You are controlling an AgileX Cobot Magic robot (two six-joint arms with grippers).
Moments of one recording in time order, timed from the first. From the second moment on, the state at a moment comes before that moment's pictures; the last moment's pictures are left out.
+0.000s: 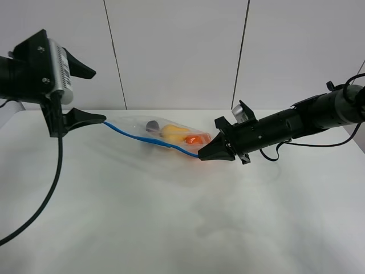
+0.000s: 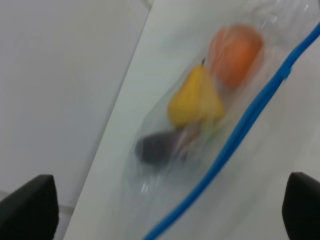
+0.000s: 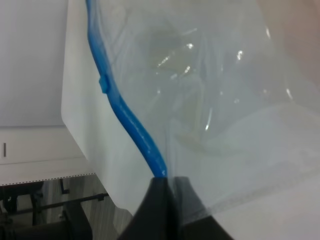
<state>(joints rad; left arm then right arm) -0.07 1.41 -0.98 -1.06 0.61 2.11 0.13 1.99 -1.10 1.33 1.02 -0.91</state>
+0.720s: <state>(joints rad) -0.50 1.75 -0.98 -1.08 0.11 2.13 0.13 1.99 -1.10 1.34 1.02 -0.91</state>
